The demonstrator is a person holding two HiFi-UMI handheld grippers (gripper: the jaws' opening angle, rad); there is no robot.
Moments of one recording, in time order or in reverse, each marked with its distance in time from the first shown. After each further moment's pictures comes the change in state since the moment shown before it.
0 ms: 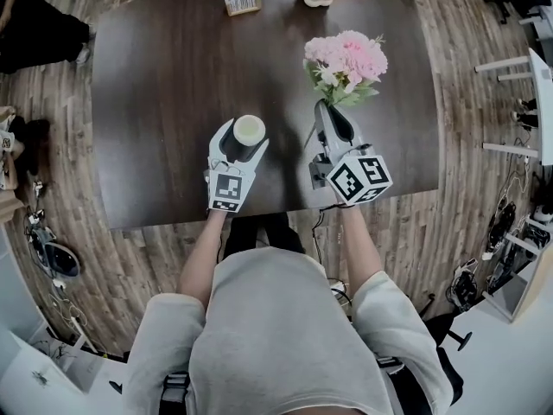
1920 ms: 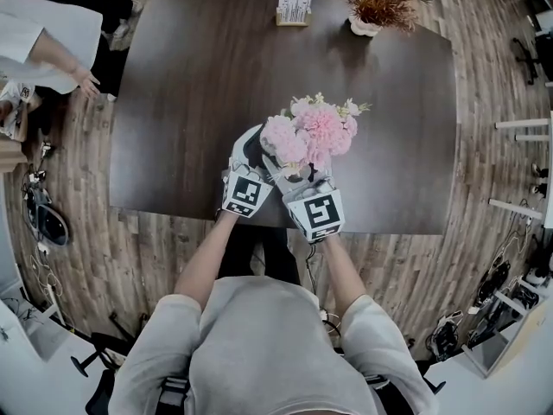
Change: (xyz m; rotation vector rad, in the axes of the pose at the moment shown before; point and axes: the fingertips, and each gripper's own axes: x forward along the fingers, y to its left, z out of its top) left arm -0.001 0.004 -0.003 0.006 -0.023 0.042; right arm 0.021 0.128 -0.096 -0.426 0.160 0.303
